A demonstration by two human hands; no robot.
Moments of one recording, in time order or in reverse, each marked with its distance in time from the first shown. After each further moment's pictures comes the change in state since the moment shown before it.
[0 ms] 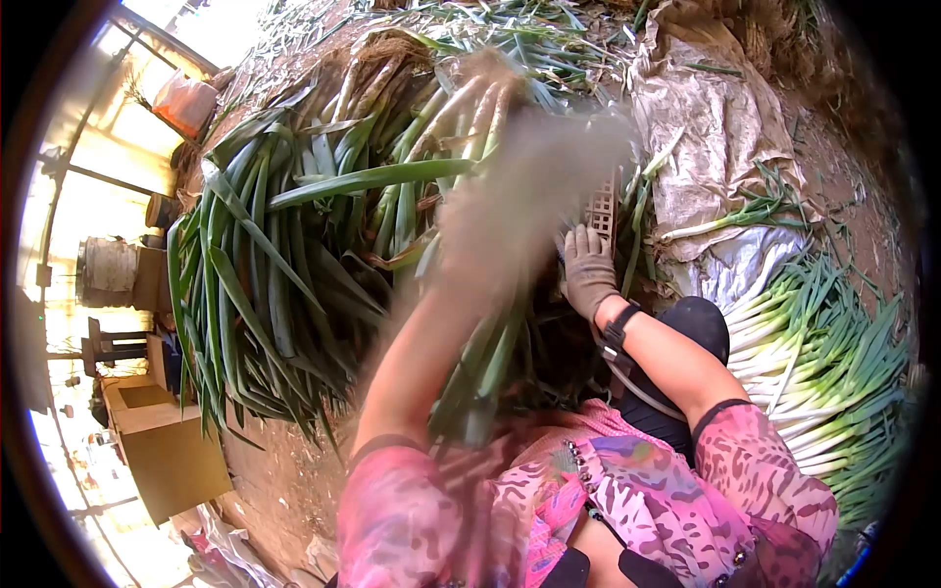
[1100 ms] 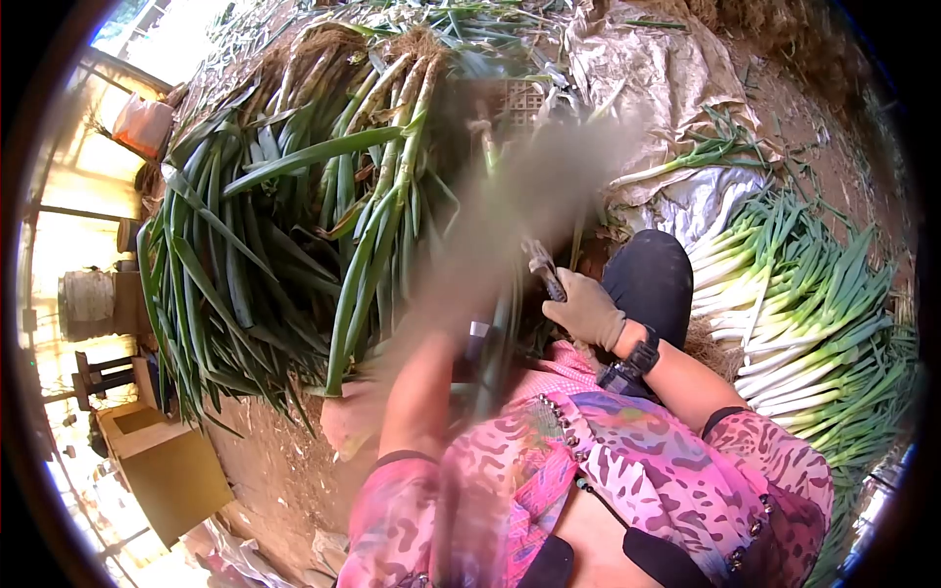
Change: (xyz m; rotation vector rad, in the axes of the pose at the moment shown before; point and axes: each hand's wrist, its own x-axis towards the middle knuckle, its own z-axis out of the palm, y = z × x) left_hand -0.122 0.010 0.161 -1.443 -0.591 -0.417; right_hand -0.153 0.032 -0.124 0.877 -0.367 0.246
